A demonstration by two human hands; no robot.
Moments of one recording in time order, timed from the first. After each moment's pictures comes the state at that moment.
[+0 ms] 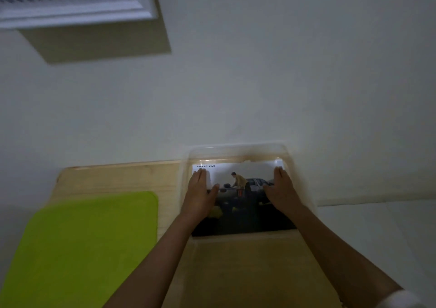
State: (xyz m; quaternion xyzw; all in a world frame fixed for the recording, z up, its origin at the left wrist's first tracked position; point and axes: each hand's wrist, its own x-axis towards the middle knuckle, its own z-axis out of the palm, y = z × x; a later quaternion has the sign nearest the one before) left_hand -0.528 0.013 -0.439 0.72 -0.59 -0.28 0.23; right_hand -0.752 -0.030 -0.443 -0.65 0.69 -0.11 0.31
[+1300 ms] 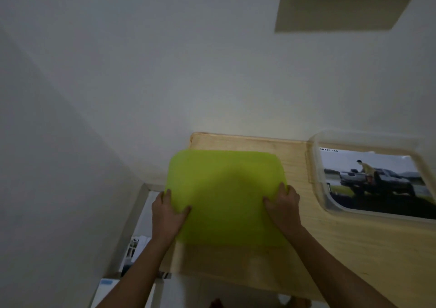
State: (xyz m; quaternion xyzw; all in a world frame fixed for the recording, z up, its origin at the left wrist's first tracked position) left_hand -0.143 0.257 -0.458 0.87 -0.39 -0.21 0.22; right_hand -0.406 0.149 -0.469 -0.70 0.66 -0.09 0.25
